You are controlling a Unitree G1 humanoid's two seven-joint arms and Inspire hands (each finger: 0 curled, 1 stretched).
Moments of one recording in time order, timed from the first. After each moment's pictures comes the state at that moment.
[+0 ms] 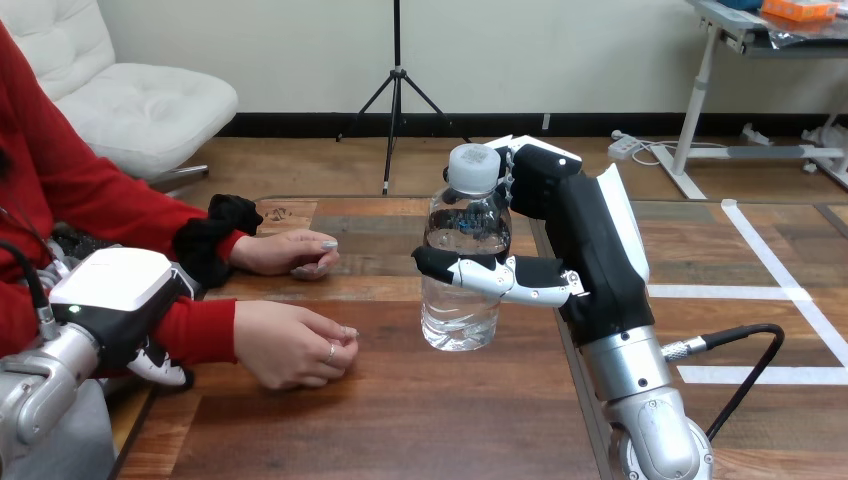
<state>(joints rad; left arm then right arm) -0.69 0.71 -0.57 1.34 0.81 -0.57 0.35 -0.16 -0.04 0.10 0.20 -0.12 -0.57 0.04</state>
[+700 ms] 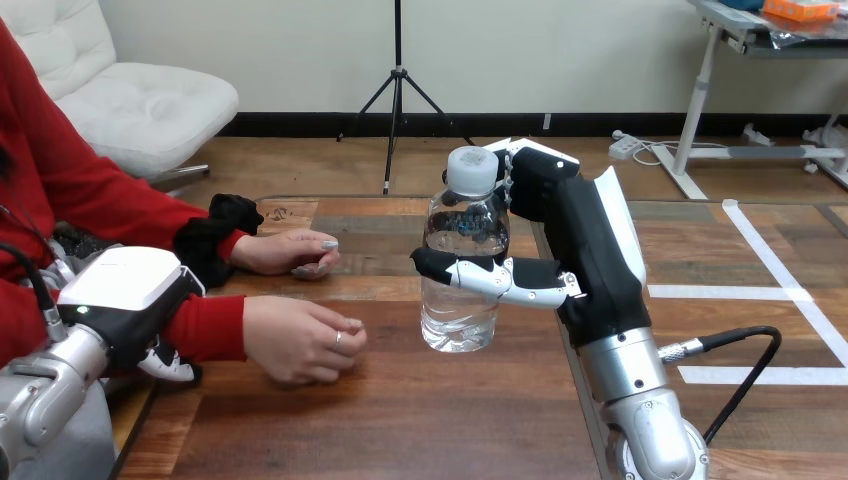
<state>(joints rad) -0.68 0.70 -0.57 1.34 0.78 -0.61 0.36 -0.16 -0.04 0.11 0.23 -0.13 -0.57 0.02</state>
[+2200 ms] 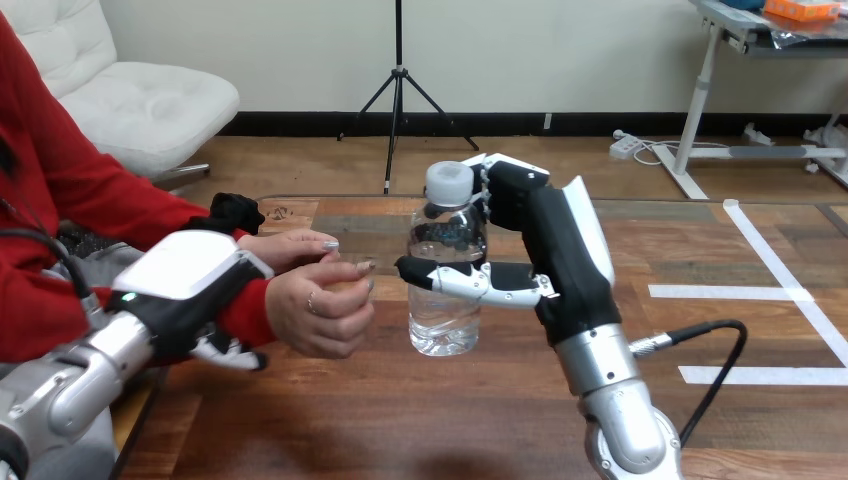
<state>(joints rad) -0.68 0.68 -0.55 1.24 0.75 -0.81 0.35 -0.29 -0.03 0.11 0.51 -0.17 -0.70 -0.01</state>
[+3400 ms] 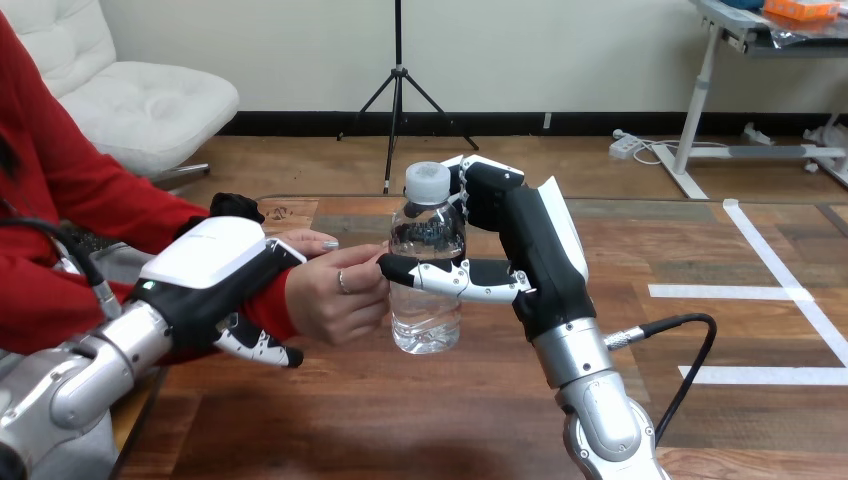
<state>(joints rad) -0.56 0.71 -0.42 0.97 0.63 -0.83 0.15 -0.37 0.01 0.11 0.69 -0.16 -0.77 -0.01</state>
